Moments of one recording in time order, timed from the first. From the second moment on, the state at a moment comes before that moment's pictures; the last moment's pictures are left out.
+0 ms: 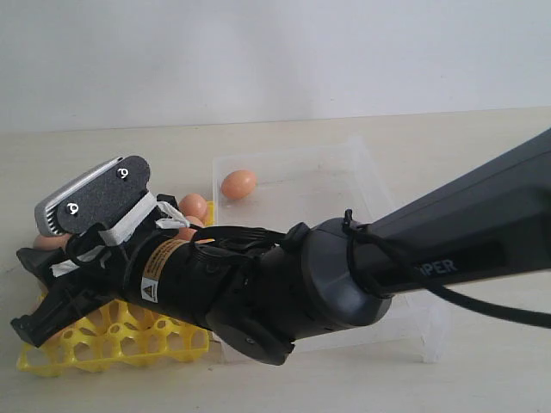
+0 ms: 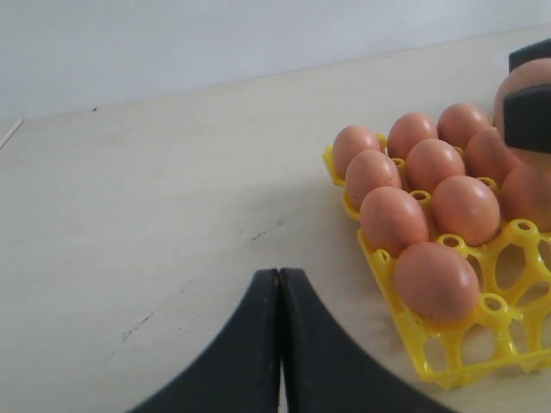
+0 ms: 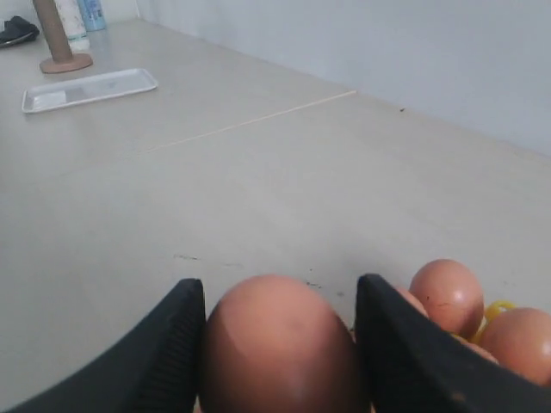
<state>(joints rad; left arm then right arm) -0.05 0.01 0.00 0.09 0.38 0.03 1.02 2.07 -1.11 -0.12 -0.68 0.14</state>
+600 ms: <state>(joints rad) -0.05 0.01 0.00 0.09 0.38 0.03 1.02 2.11 -1.11 -0.19 -0.72 0.08</state>
